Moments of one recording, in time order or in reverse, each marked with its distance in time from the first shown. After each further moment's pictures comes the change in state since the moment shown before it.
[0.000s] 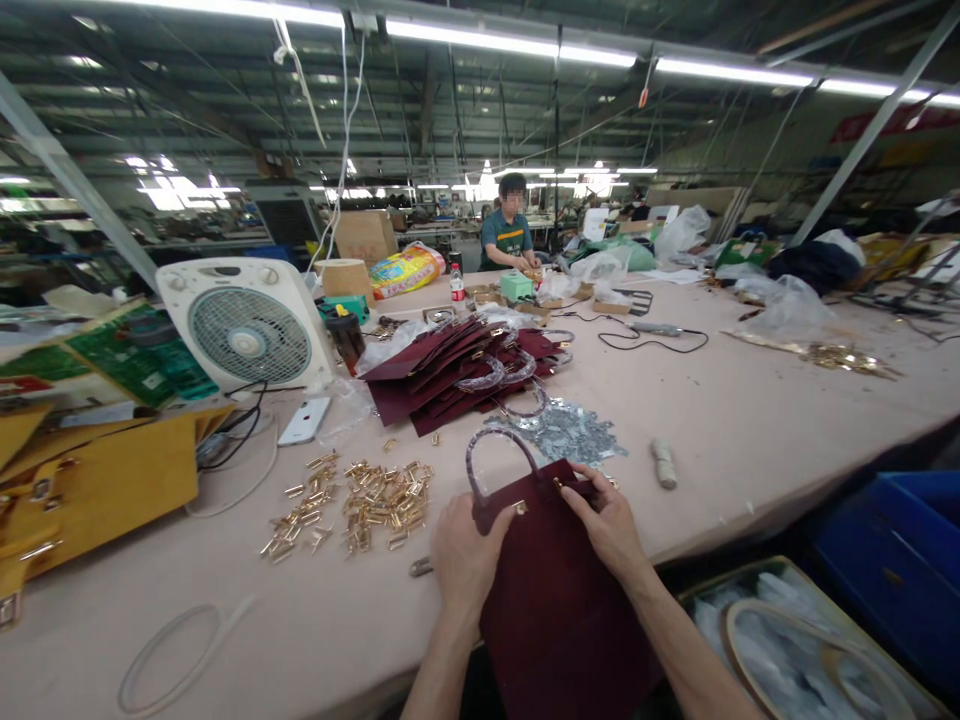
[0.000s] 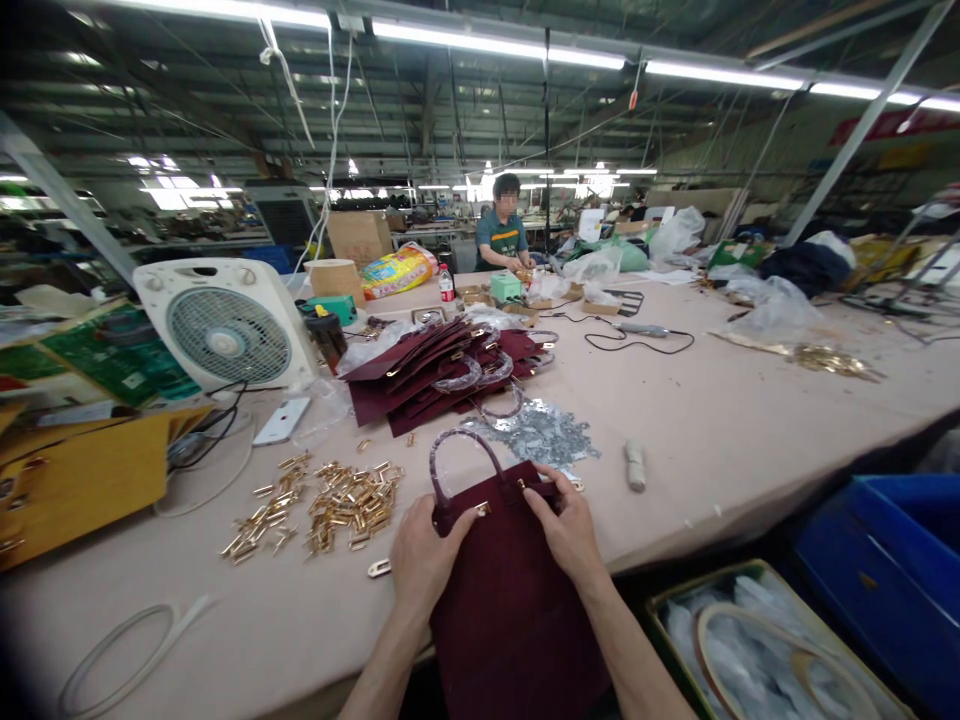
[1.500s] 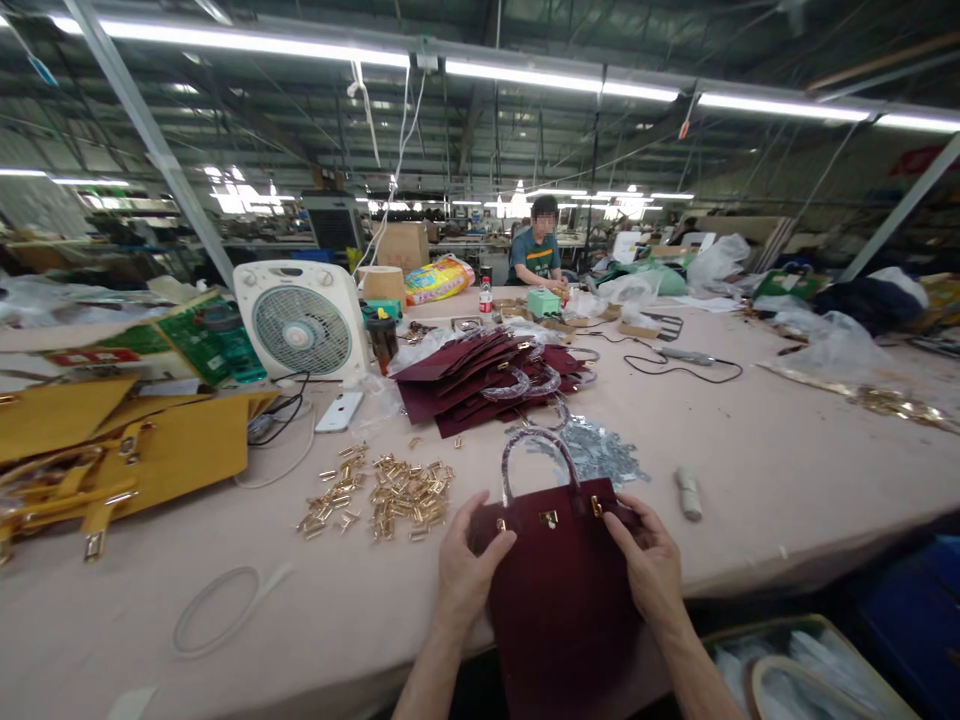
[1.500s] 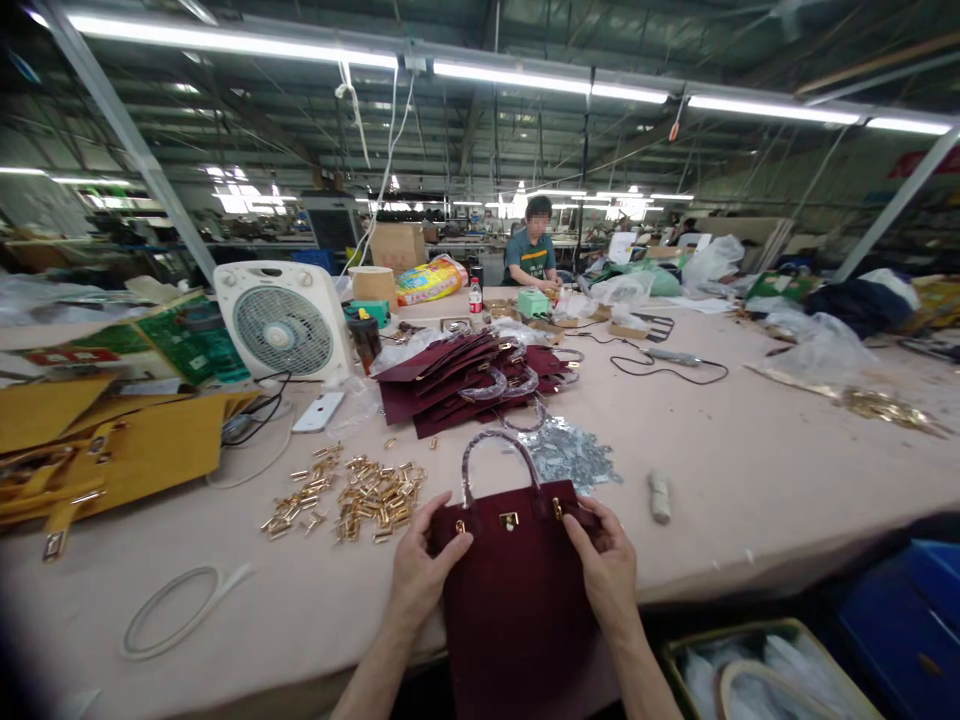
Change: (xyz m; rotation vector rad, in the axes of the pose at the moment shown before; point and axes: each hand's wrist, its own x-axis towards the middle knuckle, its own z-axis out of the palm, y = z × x) left_hand -0.014 -0.022 -0.025 -0.795 -0.114 -0.162; right_hand -0.018 0.012 -0.014 0.030 0.226 -0.092
